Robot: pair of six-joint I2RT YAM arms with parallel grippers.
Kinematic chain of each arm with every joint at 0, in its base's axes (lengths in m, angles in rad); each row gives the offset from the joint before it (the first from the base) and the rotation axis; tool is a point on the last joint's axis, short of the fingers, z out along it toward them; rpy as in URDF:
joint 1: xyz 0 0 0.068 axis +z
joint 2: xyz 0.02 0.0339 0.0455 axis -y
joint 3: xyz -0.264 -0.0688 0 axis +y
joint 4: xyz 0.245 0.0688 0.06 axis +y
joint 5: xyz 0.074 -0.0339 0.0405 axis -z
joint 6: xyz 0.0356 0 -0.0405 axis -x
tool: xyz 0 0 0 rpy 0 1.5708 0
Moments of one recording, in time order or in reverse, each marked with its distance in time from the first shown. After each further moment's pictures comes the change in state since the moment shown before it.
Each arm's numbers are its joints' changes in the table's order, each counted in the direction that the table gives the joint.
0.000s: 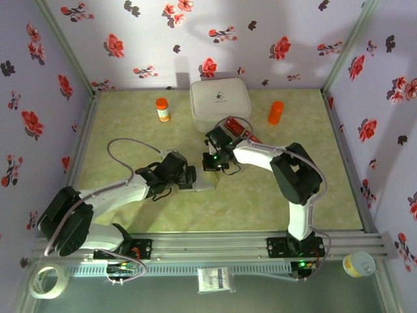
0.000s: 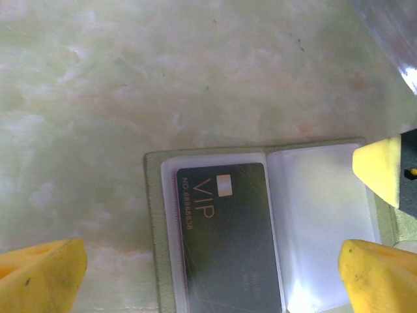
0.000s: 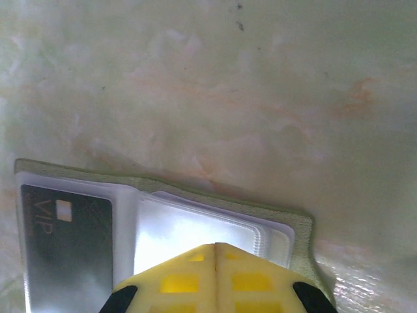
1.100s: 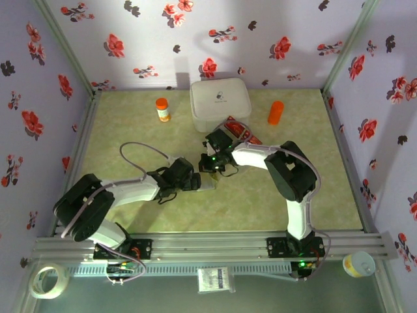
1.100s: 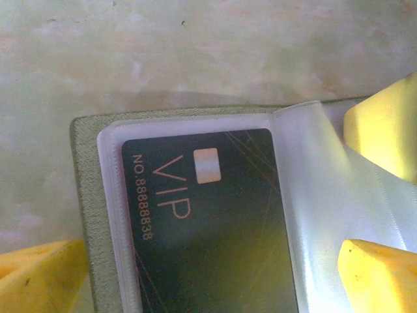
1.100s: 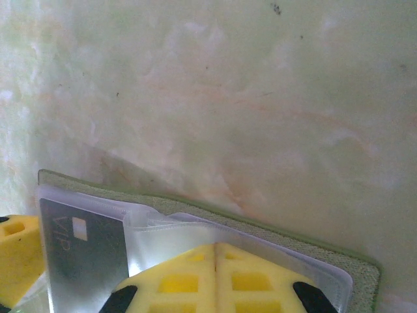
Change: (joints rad) left arm -0.029 -0.148 0.051 -0.158 0.024 -0.009; right arm 0.004 -0.049 0.037 -0.147 -0.106 -0.077
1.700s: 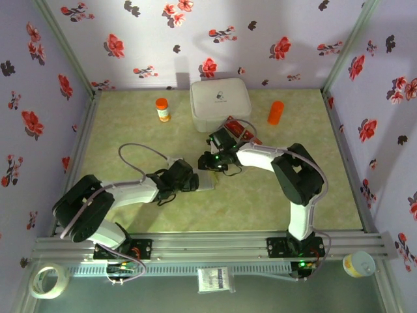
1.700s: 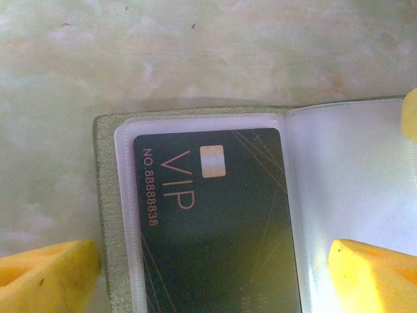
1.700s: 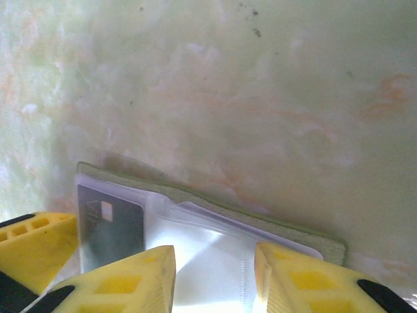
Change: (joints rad) left arm -0.002 0.008 0.034 -0.043 -0.026 -0.008; right arm -0.019 0.071 0.047 -0.007 0.020 -0.029
